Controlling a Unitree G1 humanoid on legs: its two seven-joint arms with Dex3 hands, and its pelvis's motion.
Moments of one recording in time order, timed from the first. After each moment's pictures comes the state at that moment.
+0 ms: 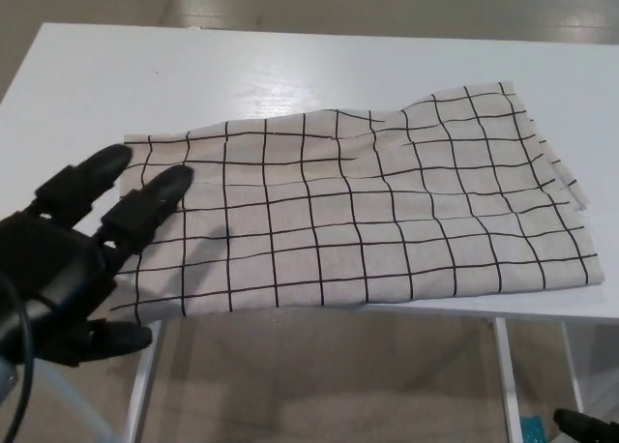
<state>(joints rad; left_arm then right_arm) 0.01 0.68 0.05 -0.15 0.79 -0.40 0.00 0.23 -0.18 -0.21 0.48 0.11 -0.27 0.23</state>
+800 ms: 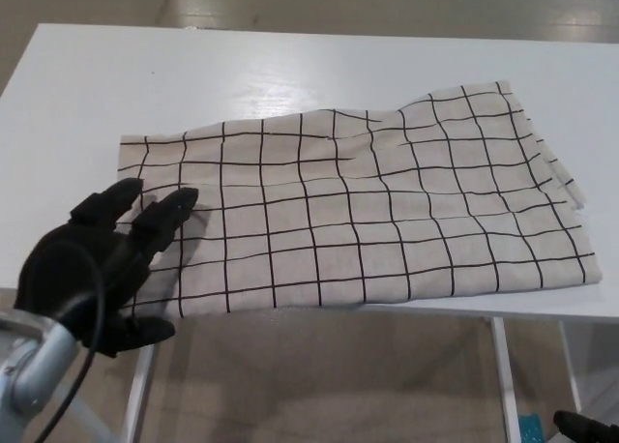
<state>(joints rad) -0.21 0.58 -0.17 0.21 0.87 -0.25 0.04 0.24 -0.16 -0.21 0.45 0.14 -0.24 0.22</state>
